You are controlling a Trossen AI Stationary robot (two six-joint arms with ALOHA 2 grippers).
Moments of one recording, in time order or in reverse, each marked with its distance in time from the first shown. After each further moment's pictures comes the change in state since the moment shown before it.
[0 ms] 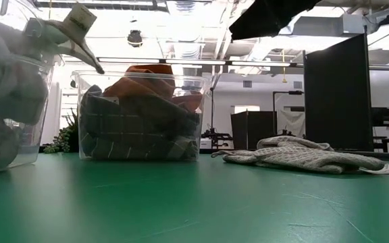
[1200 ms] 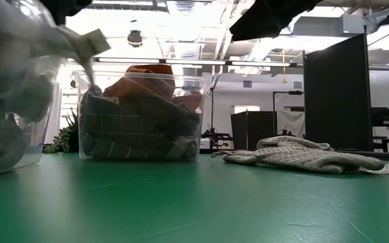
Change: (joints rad) left arm 0.225 0.032 0.316 -0.203 -0.368 0.069; right arm 0.002 0.000 0.000 -0.008 0.003 0.018
